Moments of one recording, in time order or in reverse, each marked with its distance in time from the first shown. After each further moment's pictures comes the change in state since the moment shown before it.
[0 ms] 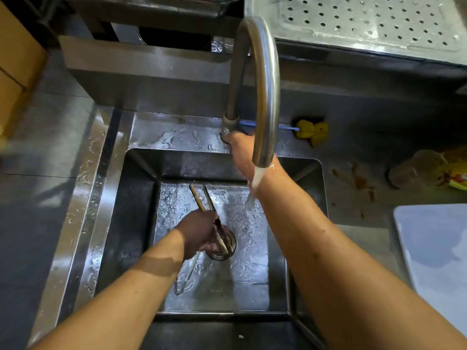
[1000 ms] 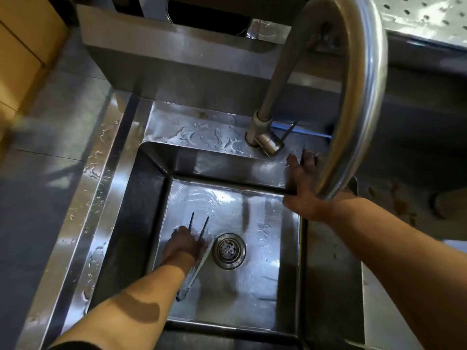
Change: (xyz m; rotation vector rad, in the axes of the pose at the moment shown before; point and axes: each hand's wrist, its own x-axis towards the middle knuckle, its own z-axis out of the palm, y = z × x) left_hand 0.123 -0.086 -0.058 0.854 0.492 -0.088; right_hand 0.079 0.074 -0.090 -1.553 -0.188 -0.223
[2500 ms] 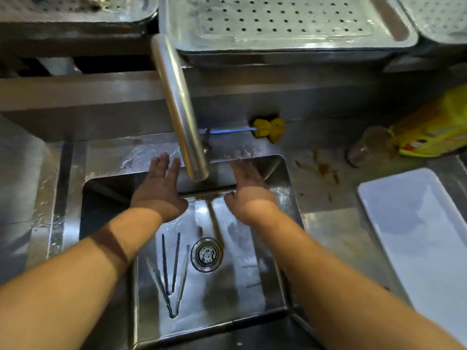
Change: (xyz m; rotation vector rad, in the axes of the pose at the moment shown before) left_hand -0.106 0.129 -0.156 0.352 0.250 0.768; right_hand -0.057 -0.018 0.021 0.464 0.222 0.103
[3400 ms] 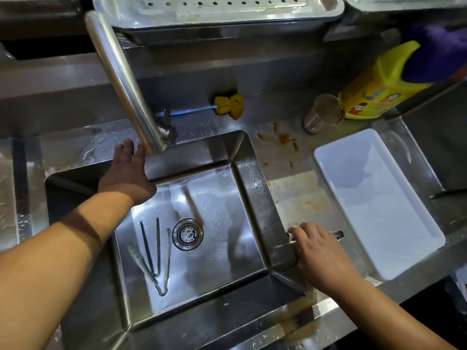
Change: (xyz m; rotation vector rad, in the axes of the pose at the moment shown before) left_hand 0.001 0.000 -0.002 0.101 -0.054 0.010; right_hand -0.236 0.128 -0.011 -0.376 -0.124 0.178
